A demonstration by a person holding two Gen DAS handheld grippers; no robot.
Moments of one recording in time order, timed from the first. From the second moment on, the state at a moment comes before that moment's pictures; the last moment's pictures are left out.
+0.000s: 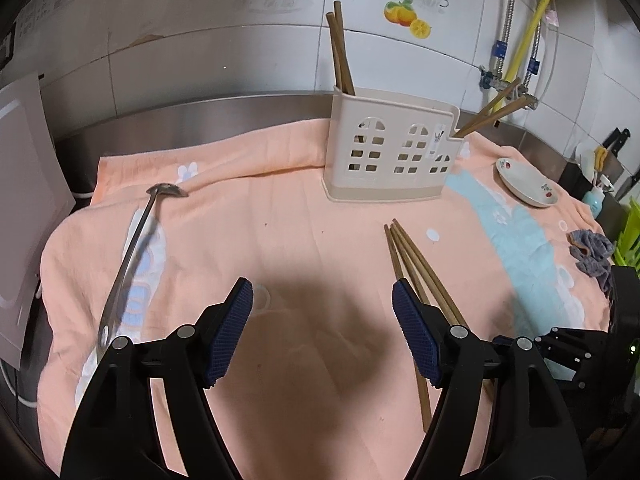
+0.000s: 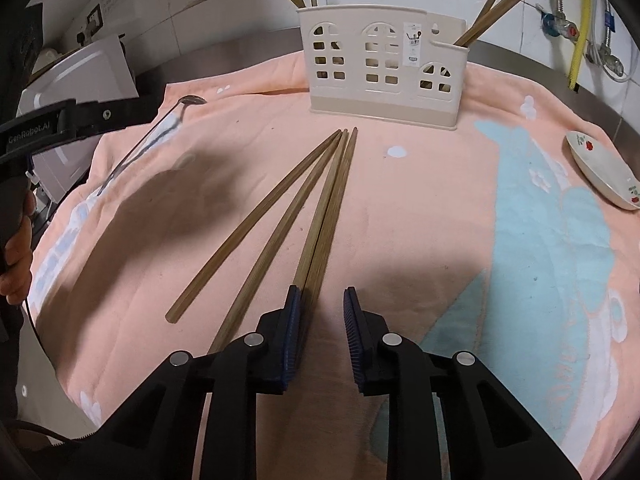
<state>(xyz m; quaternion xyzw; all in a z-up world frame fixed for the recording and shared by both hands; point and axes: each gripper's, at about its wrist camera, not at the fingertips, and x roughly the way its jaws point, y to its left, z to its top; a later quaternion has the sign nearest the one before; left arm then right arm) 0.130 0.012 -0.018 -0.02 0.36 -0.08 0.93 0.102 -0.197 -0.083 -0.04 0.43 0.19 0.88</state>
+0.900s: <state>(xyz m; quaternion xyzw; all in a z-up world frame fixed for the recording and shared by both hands) 0.120 0.014 -0.033 -0.03 0.37 -0.08 0.92 0.100 -0.186 -0.087 -0.09 0.43 0.17 0.88</state>
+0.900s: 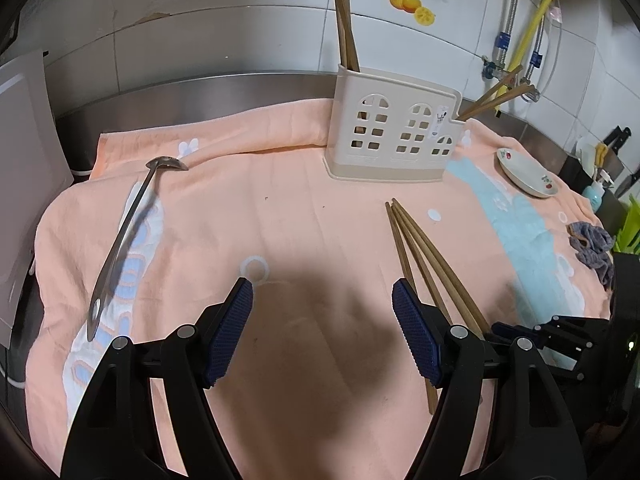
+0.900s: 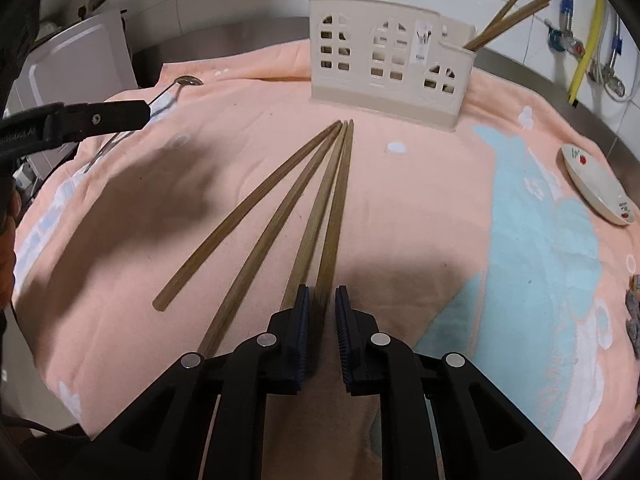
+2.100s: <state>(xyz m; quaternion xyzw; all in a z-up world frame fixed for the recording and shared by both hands) 0.113 -0.057 -0.092 -0.02 0.44 -0.19 0.88 0.091 -0.226 -0.064 -0.04 0.38 0.16 0.91</state>
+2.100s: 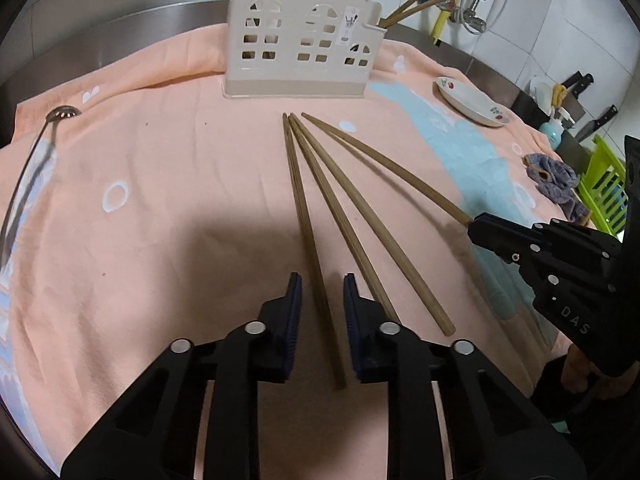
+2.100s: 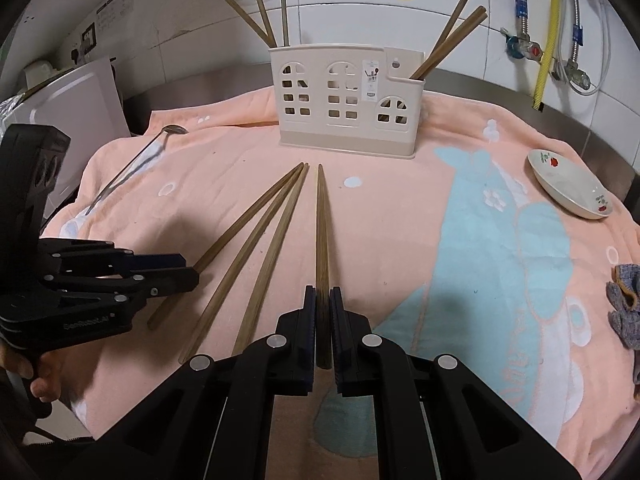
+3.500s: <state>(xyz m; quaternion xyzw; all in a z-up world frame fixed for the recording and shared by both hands) 0.165 -0.035 0.044 0.00 0.30 -0.18 0.94 0.154 -0.219 0.069 -0.09 0.25 0.18 0.95</state>
